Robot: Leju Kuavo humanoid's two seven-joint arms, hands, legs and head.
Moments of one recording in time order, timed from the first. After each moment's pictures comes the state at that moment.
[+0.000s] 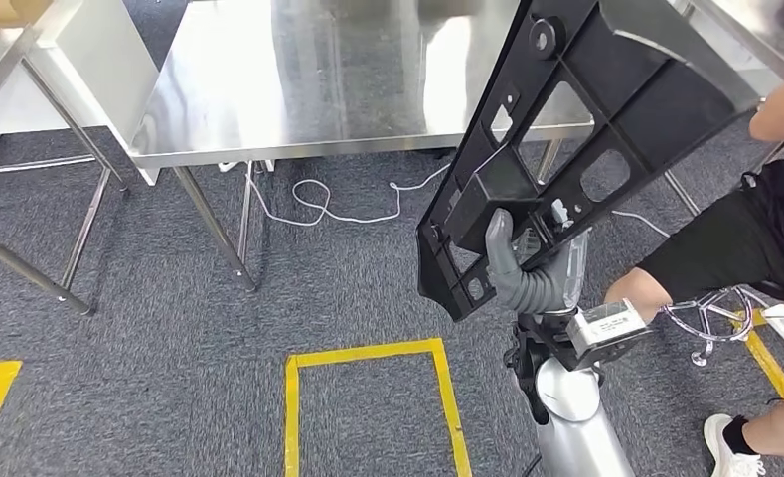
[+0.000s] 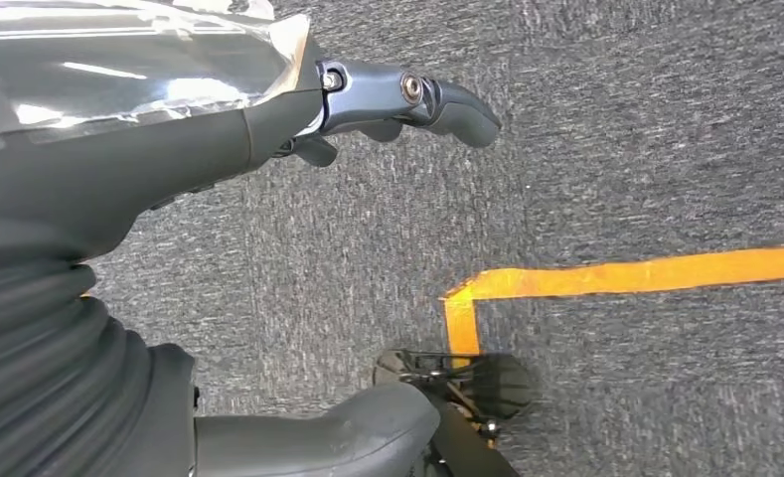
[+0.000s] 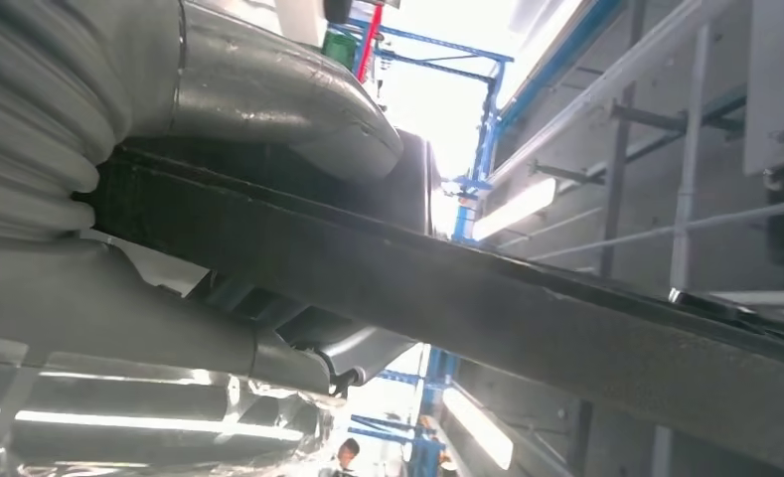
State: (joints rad) left arm -0.04 -0.09 0.53 -0.21 -0.44 0.26 -0.44; right arm -0.24 -0.01 0.31 -1.80 0.11 -0.21 -0.49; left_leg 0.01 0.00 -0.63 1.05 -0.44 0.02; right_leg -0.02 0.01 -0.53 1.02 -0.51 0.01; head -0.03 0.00
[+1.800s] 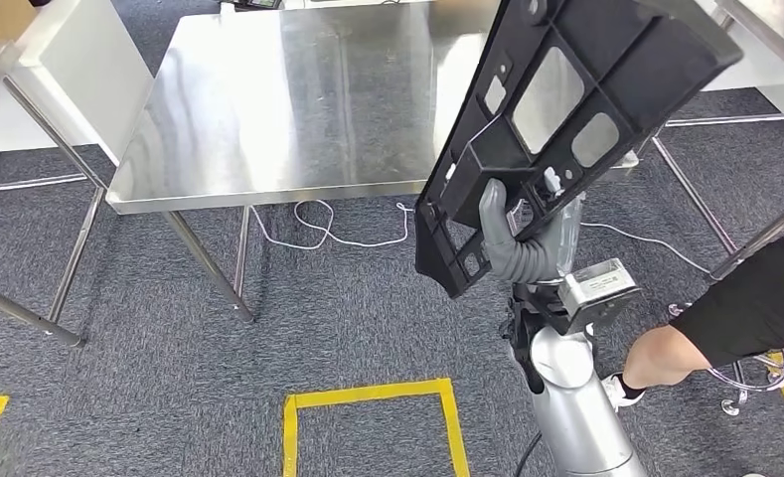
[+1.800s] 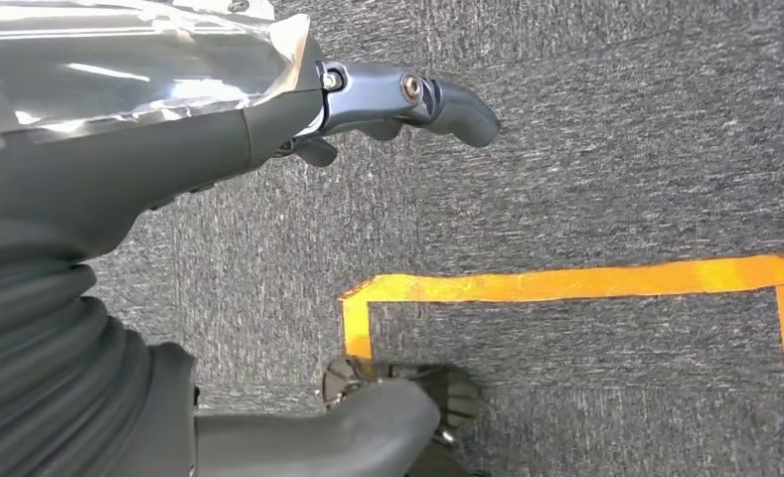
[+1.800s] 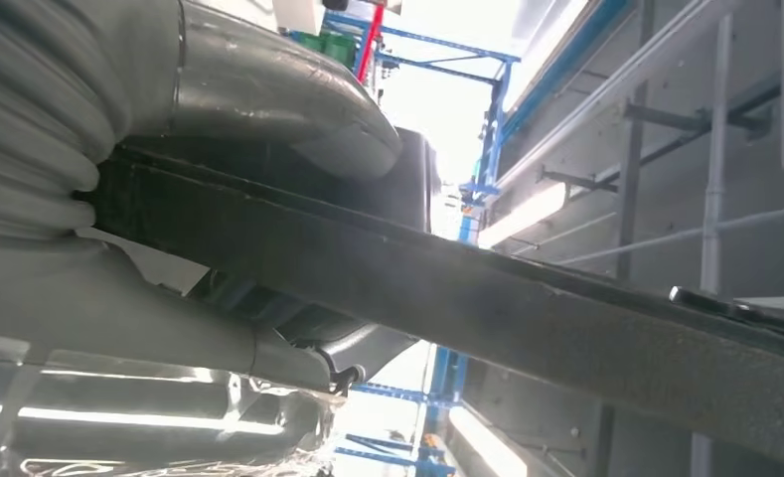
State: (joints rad) left arm -0.05 -0.09 0.56 -0.21 -0.44 0.26 -0.44; right arm -0.35 -0.02 0.34 -1.71 0.07 -0.23 -0.48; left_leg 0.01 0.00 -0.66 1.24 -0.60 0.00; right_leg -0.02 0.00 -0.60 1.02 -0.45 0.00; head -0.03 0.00
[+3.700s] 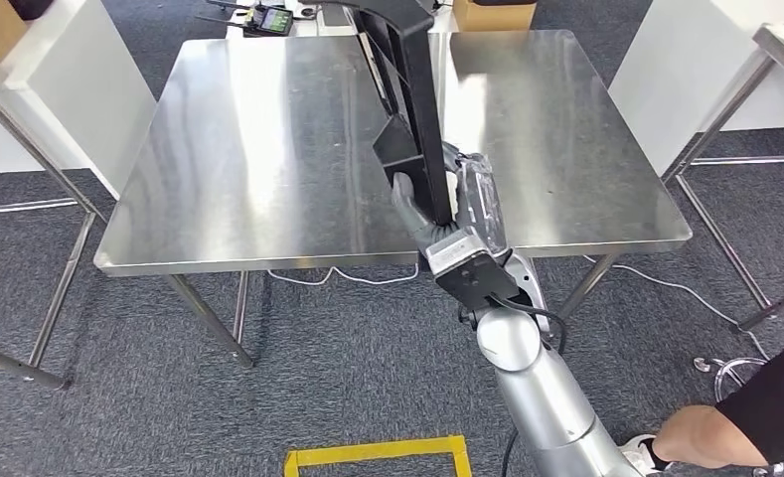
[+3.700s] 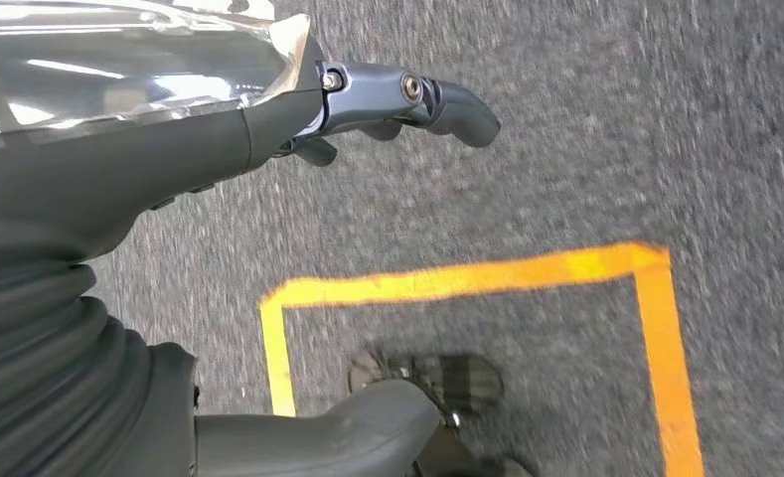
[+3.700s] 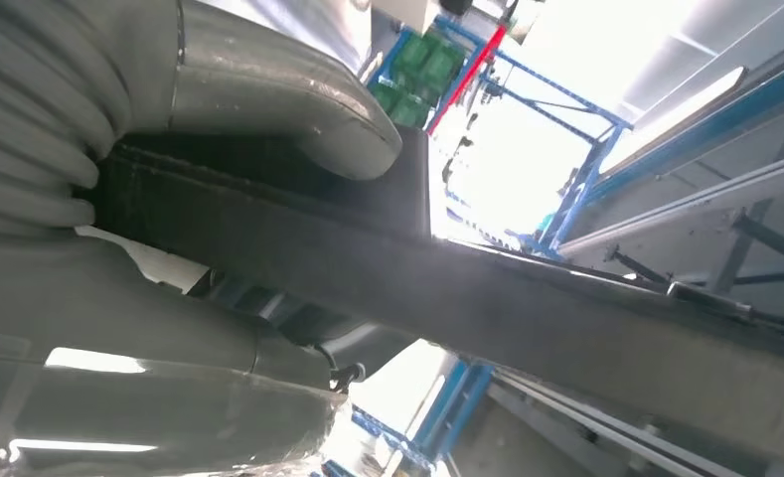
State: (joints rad) left arm -0.07 -0.11 0.56 -0.21 -0.52 0.26 -0.41; right arm -0.50 0.06 0.45 -1.59 0.43 -0.21 -0.31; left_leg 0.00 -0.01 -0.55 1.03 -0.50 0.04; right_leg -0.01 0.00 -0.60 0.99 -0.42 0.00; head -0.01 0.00
